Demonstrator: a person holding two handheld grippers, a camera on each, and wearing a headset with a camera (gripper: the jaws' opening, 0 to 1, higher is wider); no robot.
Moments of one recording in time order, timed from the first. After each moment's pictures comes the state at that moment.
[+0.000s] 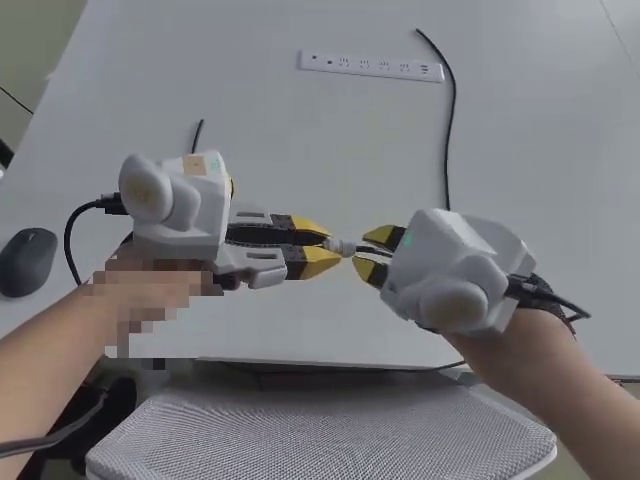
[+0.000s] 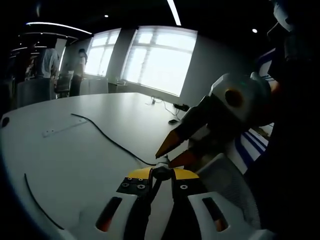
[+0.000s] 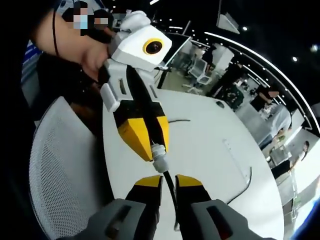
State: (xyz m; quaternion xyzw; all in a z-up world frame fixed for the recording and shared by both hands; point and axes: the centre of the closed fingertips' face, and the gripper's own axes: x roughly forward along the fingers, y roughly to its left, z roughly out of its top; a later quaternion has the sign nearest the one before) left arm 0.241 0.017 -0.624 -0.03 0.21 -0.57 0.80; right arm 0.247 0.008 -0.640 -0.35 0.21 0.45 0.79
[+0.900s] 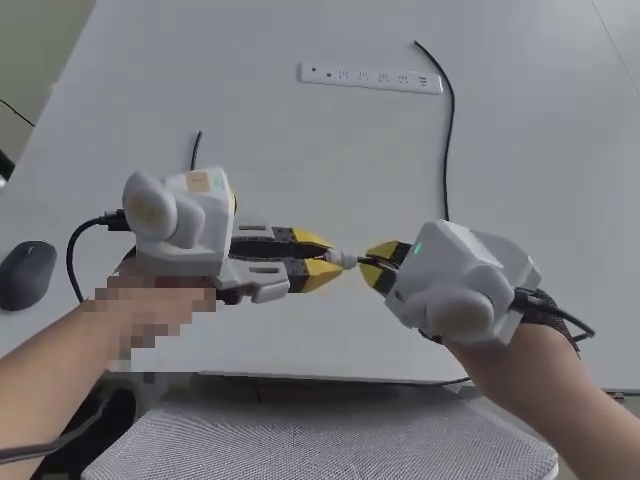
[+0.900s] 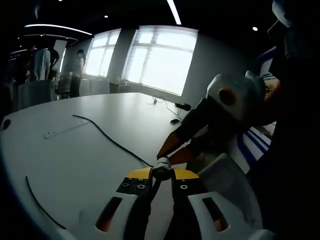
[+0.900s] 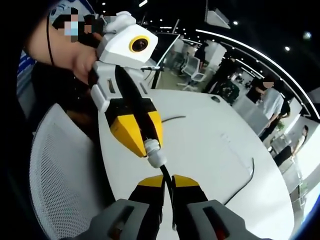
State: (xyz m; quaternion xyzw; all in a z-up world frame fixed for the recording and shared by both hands) left arm 0.246 0.016 -0.624 -0.02 0.21 -0.56 0.80; right arm 0.258 -0.003 -0.645 -0.31 0.24 0.43 0.82
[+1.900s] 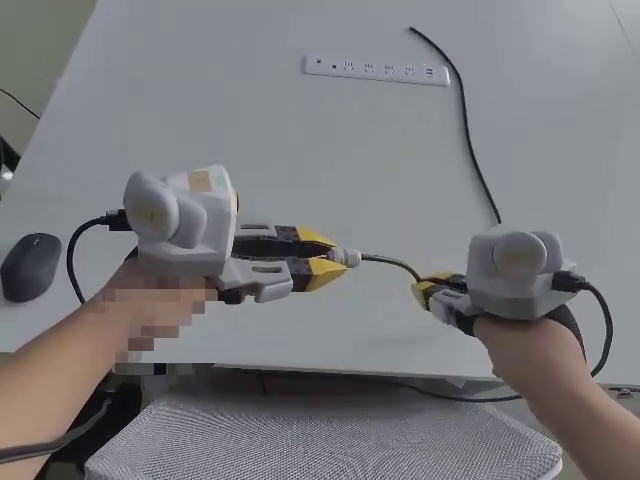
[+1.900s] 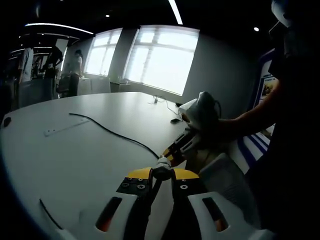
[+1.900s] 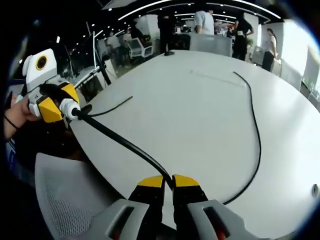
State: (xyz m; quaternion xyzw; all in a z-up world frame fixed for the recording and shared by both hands) left arm 0.243 0.014 -0.625 -0.03 0.22 -0.56 0.80; right arm 0.269 -0.086 -0.730 -0.06 0.43 0.28 0.86
